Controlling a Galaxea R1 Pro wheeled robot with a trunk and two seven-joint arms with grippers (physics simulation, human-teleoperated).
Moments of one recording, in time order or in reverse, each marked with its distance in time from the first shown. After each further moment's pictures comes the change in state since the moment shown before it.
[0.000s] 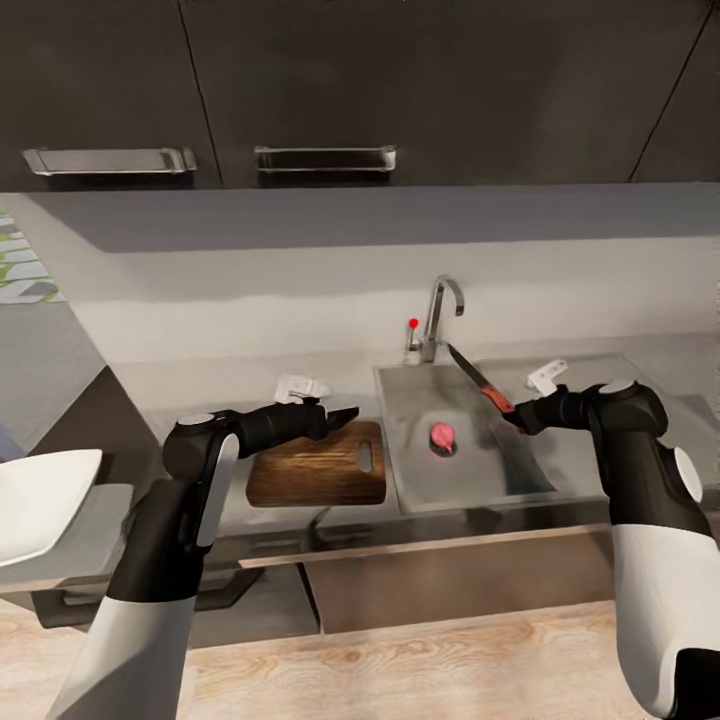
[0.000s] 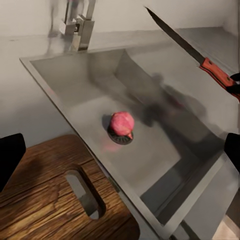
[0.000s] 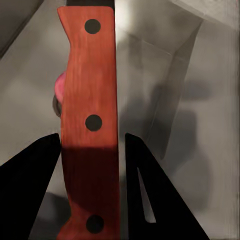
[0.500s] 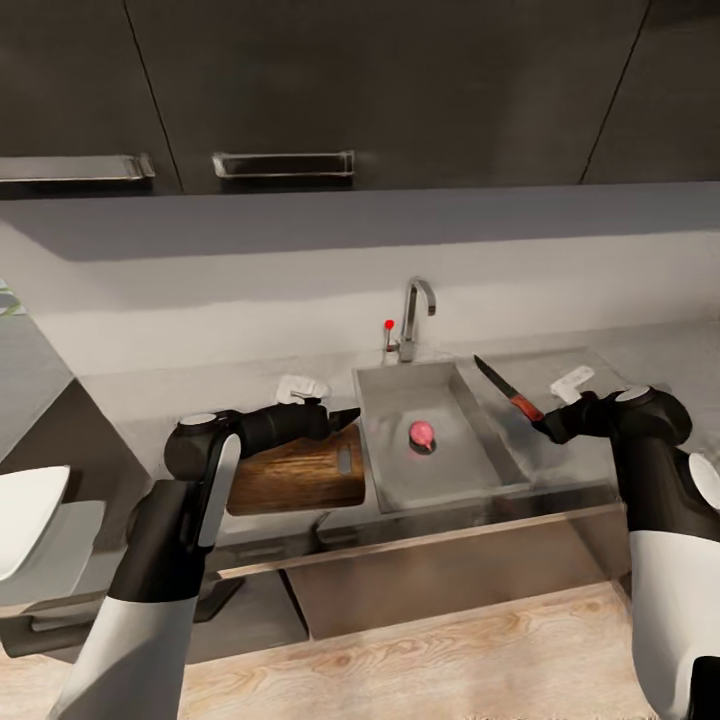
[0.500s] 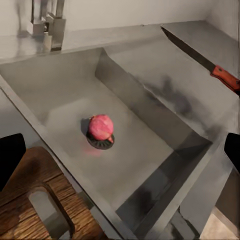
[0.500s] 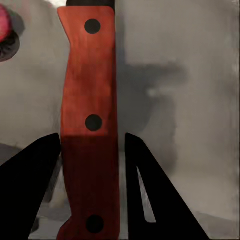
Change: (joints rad) left arm 0.000 -0.004 -0.005 0.001 0.000 0.002 0.003; right arm 0.021 -0.040 -0.037 0.000 0.137 -0.029 -0.003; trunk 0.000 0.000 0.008
